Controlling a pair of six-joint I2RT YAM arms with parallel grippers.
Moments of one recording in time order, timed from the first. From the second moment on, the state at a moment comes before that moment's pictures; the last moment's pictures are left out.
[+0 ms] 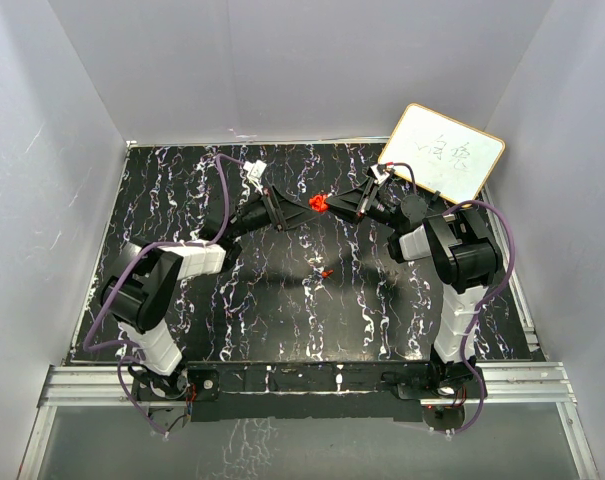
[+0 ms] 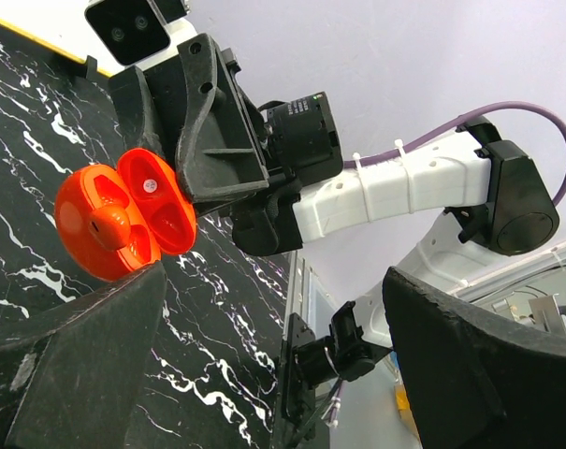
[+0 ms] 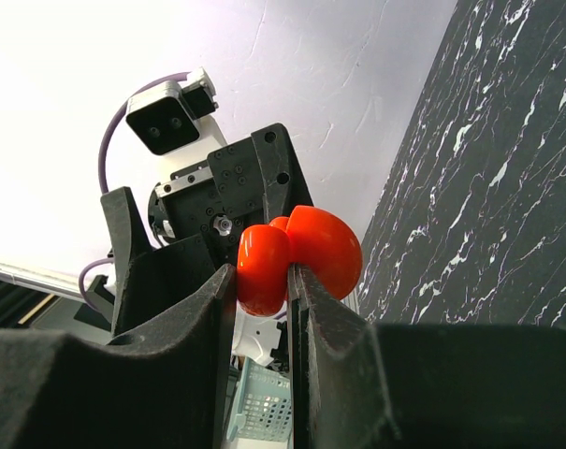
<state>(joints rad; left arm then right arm) -0.47 1.73 0.80 1.14 0.75 -1.08 0.20 2.00 0.84 1.52 -0.92 1.63</state>
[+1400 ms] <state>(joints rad) -0.44 1.80 0.90 1.13 0.75 -1.03 0.20 2.00 0.84 1.52 -0.92 1.63</state>
